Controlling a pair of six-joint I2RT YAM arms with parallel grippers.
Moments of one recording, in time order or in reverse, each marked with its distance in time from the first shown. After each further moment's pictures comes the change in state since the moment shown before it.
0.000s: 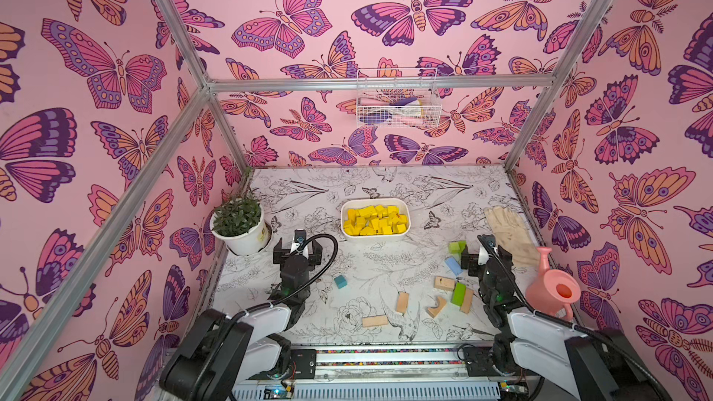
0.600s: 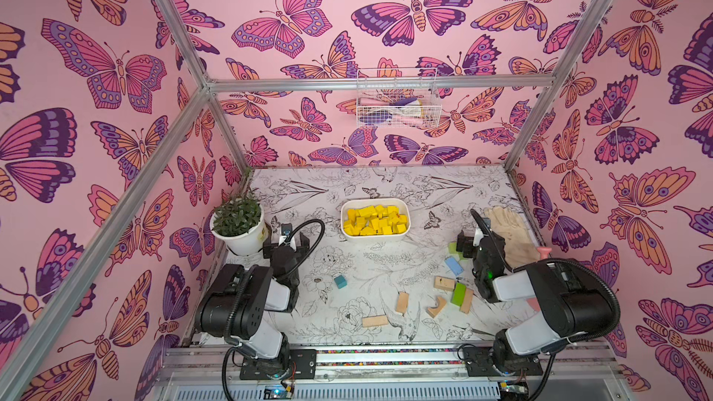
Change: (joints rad) left arm 0.293 0.291 0.127 0.127 0.282 -0.032; right arm -0.137 0.415 0.250 0.147 -0.118 0.055
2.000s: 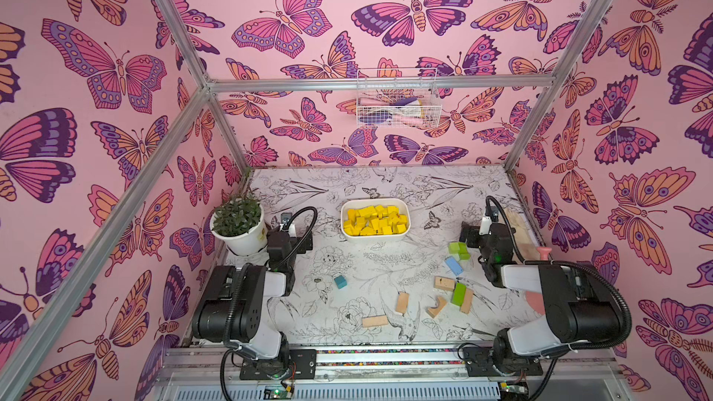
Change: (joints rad) left arm 0.044 -0.018 0.085 -0.177 0.208 -0.063; right arm -0.087 -0.031 0.086 -0.179 -0.190 0.061
